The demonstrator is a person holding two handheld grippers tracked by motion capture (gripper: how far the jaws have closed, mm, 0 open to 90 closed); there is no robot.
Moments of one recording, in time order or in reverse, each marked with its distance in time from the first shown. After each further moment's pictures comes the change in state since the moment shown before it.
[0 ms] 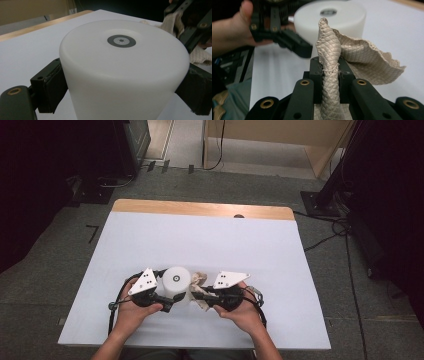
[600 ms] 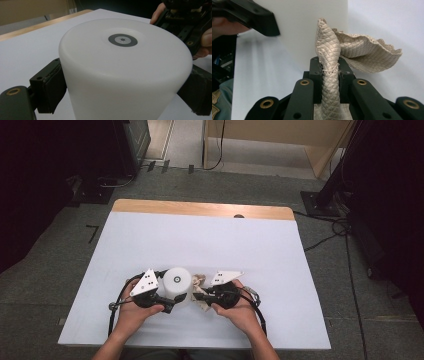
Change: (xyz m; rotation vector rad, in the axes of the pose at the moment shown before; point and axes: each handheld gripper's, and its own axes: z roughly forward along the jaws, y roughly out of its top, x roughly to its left) left arm -0.003 -0.001 0.002 0.004 0.006 0.007; right arm -0.018 -0.026 0.025 0.138 -0.025 0.140
